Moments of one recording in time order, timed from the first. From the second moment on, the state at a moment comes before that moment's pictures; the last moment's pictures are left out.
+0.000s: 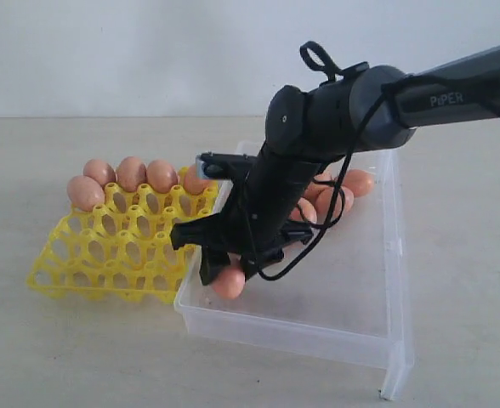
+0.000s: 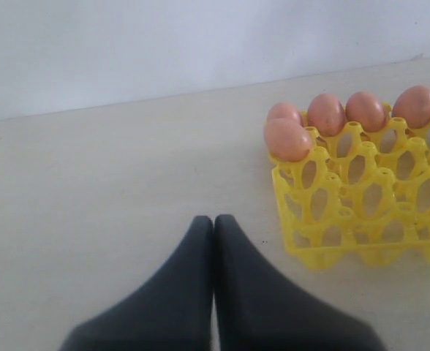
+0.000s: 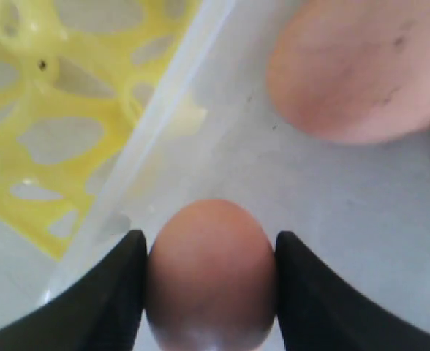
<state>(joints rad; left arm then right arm) 0.10 0.00 0.00 -0.21 0.33 0.33 0.64 2.08 -1.42 0.49 0.77 -0.05</state>
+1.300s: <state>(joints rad) 0.10 0.00 0.00 -0.21 0.33 0.33 0.70 2.20 -1.58 -0.90 -0.61 1.16</state>
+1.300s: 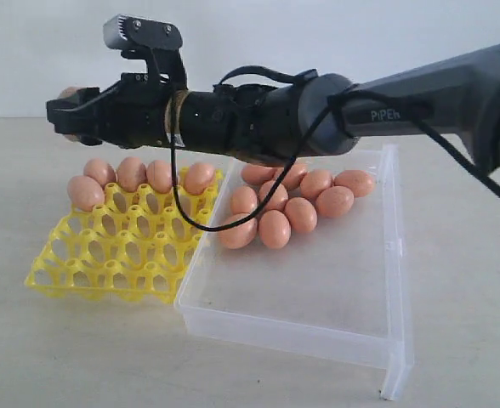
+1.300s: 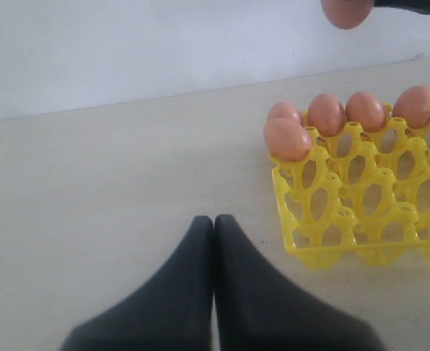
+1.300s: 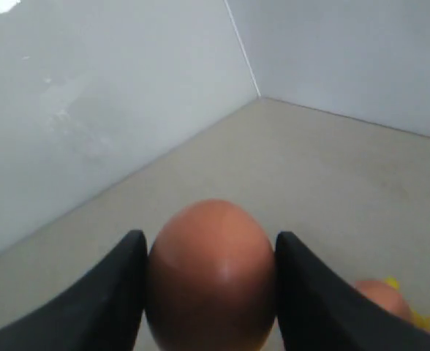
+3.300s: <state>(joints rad) 0.10 0.00 0.00 -0.21 0.33 0.33 0.71 2.48 -1.78 -1.04 -0.39 1.03</state>
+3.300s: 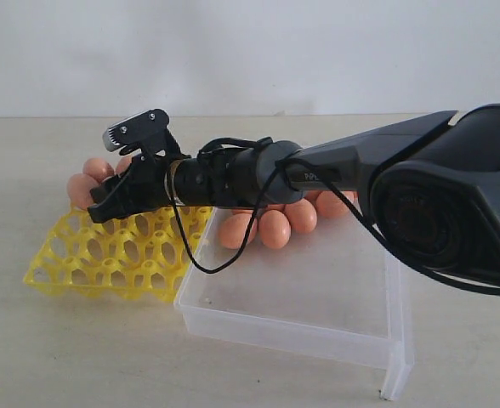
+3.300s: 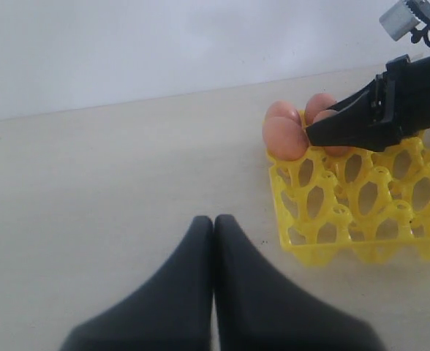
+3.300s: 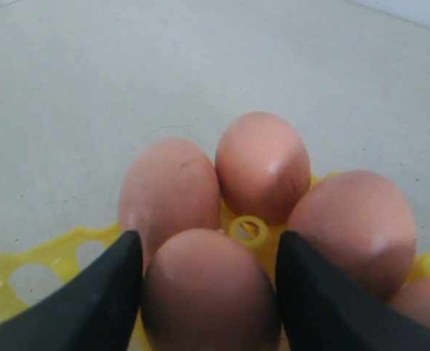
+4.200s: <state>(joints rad) 0.10 0.00 0.00 -0.21 0.33 0.33 0.79 2.02 -1.61 -1.07 0.26 1.02</state>
